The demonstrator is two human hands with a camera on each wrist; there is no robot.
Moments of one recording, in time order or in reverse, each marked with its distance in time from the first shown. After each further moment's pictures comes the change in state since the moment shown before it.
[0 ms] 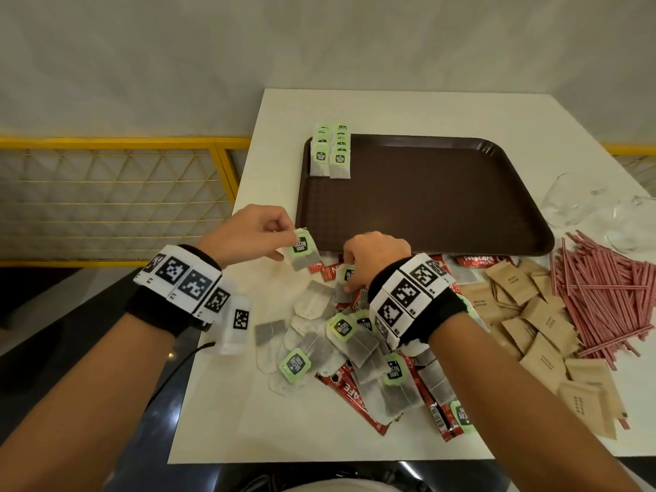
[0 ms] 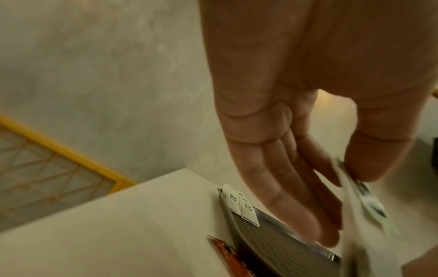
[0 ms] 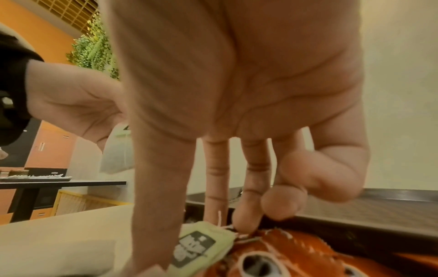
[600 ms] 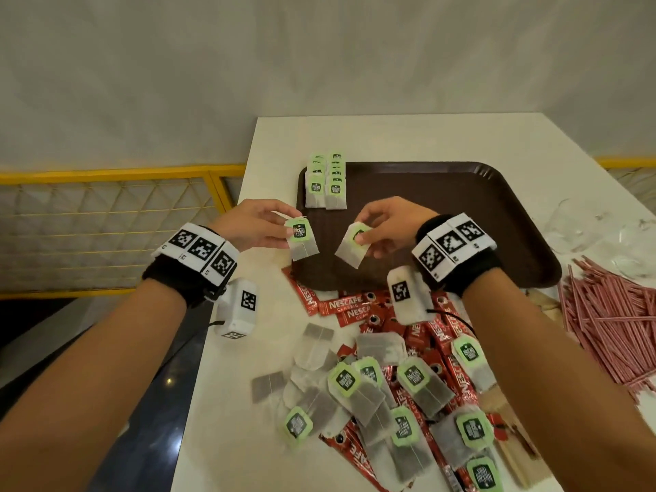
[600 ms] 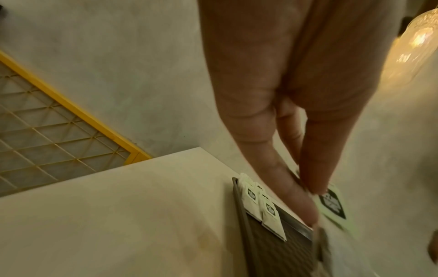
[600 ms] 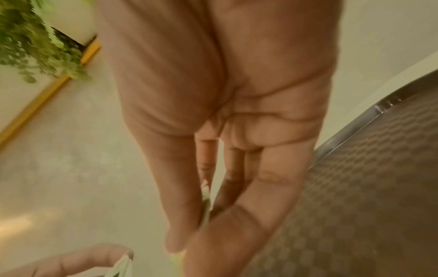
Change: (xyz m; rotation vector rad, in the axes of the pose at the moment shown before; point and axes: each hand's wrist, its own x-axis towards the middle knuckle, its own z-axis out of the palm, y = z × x) left_hand 0.080 0.011 -0.034 -0.341 -0.071 -0.101; right_hand 0.054 0.055 -0.067 0.924 -0.090 -0.033
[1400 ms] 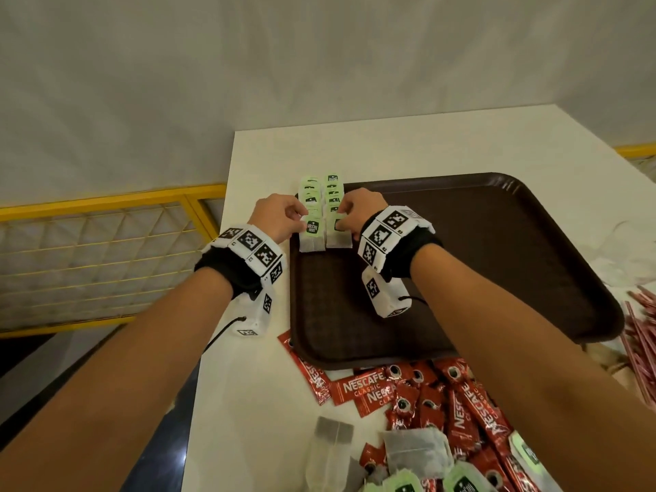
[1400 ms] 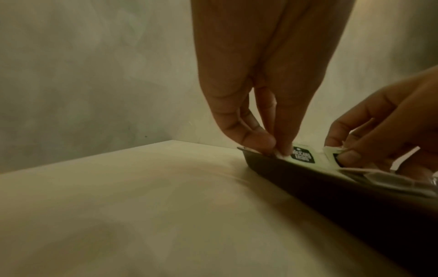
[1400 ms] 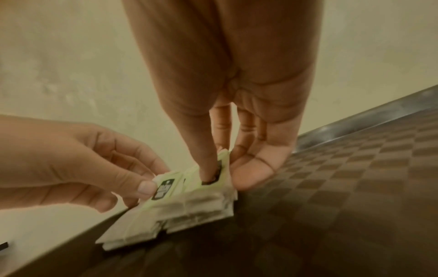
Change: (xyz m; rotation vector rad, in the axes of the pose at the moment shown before) left_hand 0.152 0.009 -0.005 0.628 0.269 0.224; right_hand 0.161 -0.012 -0.018 -0.370 0.318 0.018
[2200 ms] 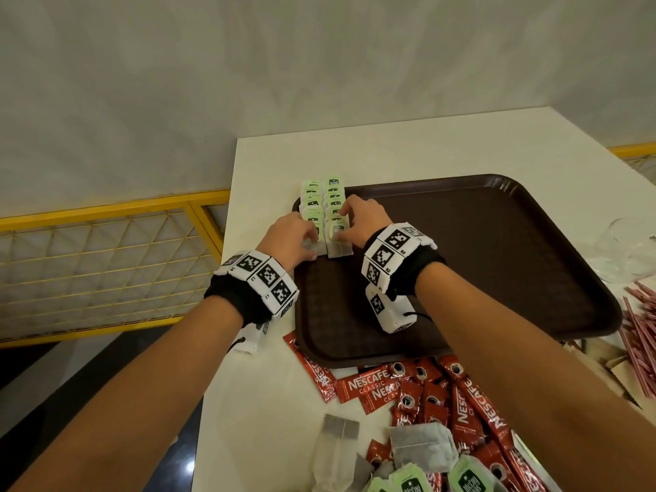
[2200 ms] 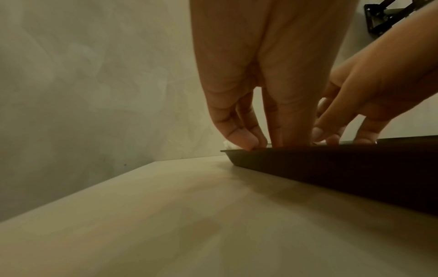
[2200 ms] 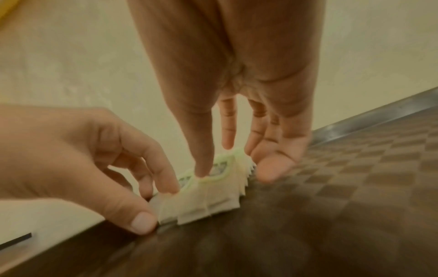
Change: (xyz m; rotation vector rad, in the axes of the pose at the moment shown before) left_hand -0.030 0.011 0.007 0.412 -0.152 0.137; right_hand -0.018 0.003 0.014 0.029 0.091 -0.004
